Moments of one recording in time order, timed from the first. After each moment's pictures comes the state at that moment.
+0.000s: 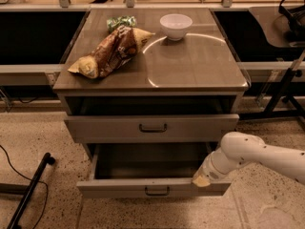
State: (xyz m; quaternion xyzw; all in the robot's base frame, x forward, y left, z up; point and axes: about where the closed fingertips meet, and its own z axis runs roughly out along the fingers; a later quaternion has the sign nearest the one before) arm 0.479 -0.182 0.458 -0.50 0.84 0.16 0.12
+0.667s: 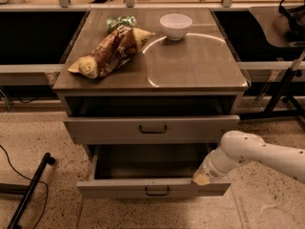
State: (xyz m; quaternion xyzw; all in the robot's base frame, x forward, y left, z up) arm 0.487 -0.186 0.457 -0.49 0.85 0.16 0.12
